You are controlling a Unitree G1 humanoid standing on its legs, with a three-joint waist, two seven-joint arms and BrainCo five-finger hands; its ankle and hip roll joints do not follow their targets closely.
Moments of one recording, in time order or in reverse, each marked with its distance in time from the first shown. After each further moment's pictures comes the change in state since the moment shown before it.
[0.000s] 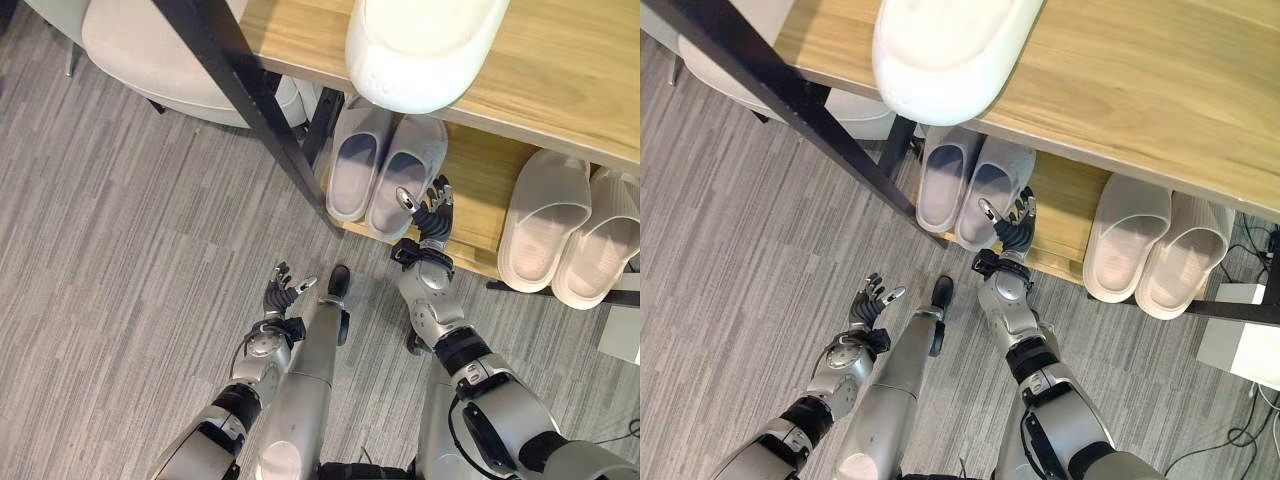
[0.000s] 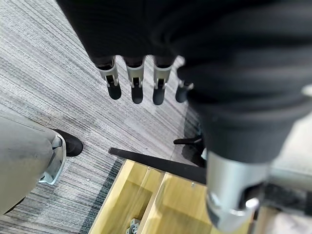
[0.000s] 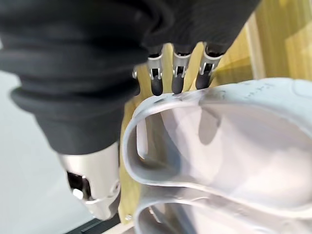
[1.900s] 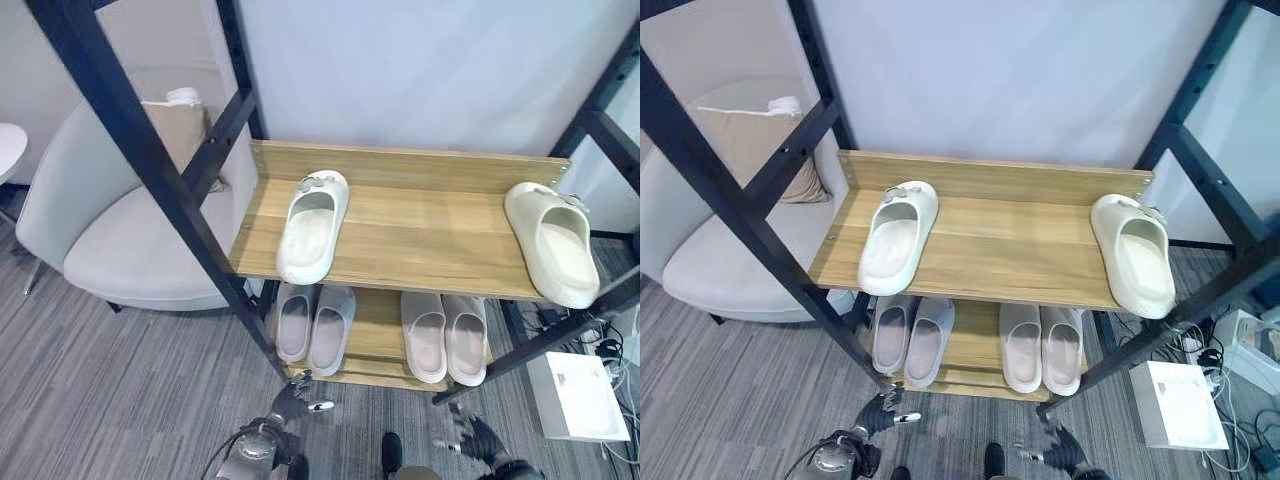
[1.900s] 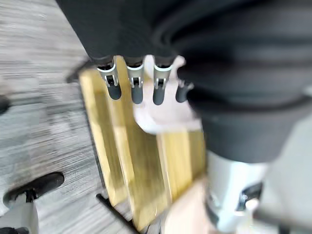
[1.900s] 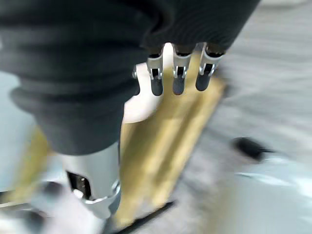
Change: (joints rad) left arm 0.348 0.029 -0.181 -0.066 0.443 0.125 -0.290; right arm 0.967 -0.297 -0.011 0.060 -0.477 0.234 0.547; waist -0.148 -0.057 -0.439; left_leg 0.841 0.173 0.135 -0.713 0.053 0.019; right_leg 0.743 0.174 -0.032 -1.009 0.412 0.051
